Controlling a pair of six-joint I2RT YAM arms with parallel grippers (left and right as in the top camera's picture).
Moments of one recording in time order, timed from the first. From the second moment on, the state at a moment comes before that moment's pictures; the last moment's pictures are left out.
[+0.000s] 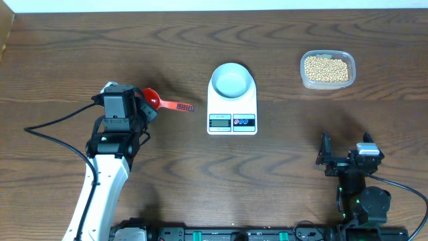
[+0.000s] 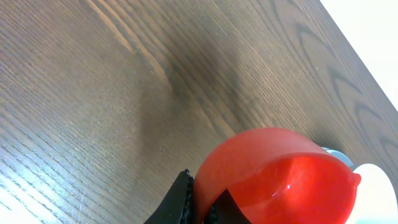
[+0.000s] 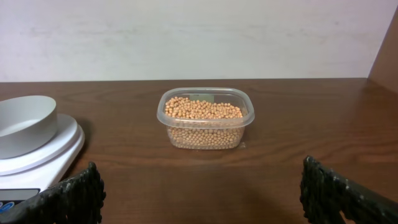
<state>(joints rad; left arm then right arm) -0.02 1.20 0.80 -0.44 -0.05 -0.79 -0.02 0.01 0.01 -0.07 0.00 0.01</state>
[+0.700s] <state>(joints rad) -0.02 1.20 0.80 -0.39 -0.05 -0.79 -0.02 0.01 0.01 -0.07 0.00 0.01</state>
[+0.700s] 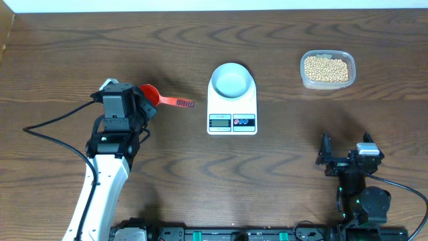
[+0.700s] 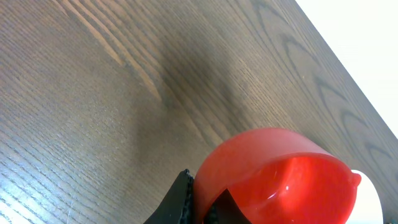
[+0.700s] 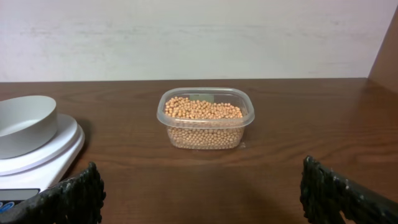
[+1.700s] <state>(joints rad) -0.02 1.20 0.80 -0.36 -0.05 -0.85 -0.02 0.23 0.01 0.32 -0.19 0.14</state>
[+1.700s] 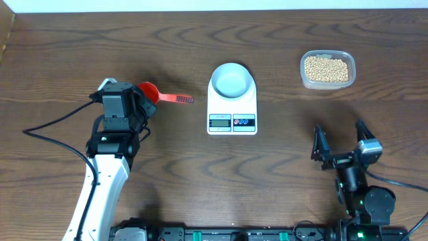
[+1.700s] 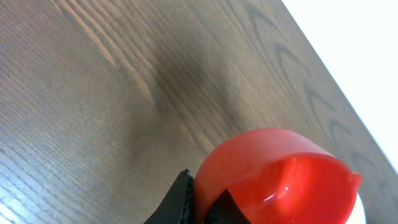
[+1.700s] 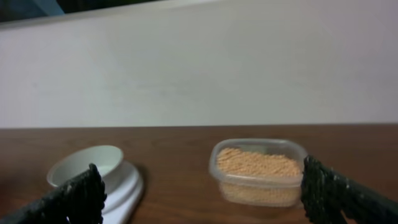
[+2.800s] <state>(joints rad) -0.02 1.20 0.80 -0.34 0.00 -1.05 -0.02 1.00 0.38 0.75 -0.52 0.60</state>
